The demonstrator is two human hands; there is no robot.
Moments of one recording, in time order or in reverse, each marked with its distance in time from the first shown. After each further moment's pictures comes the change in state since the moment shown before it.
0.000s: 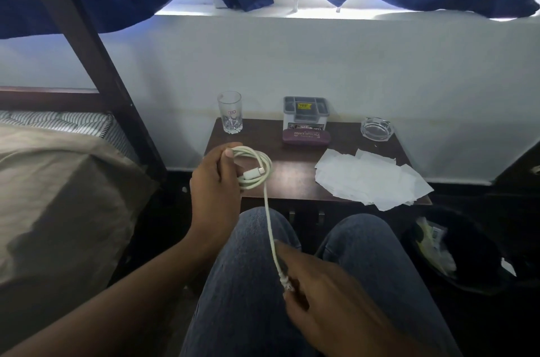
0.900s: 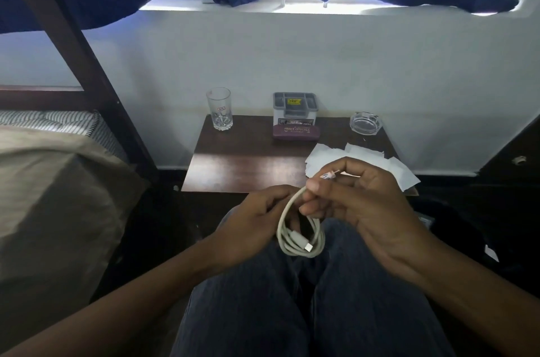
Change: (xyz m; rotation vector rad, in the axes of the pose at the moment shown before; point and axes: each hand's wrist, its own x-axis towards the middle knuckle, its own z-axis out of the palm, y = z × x) left_hand -0.038 0.009 0.009 -0.064 -0.881 -0.008; right_hand 0.018 0.016 -0.068 1.046 0.340 0.099
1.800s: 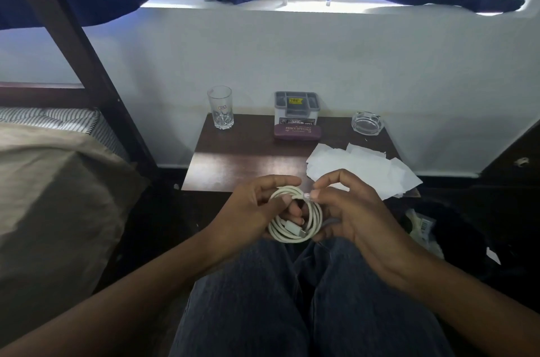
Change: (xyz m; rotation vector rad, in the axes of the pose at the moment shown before) left_hand 0.003 0.001 -0.007 -0.261 0.074 -0.136; right_hand 0.005 0.019 -0.003 -0.118 0.042 0.194
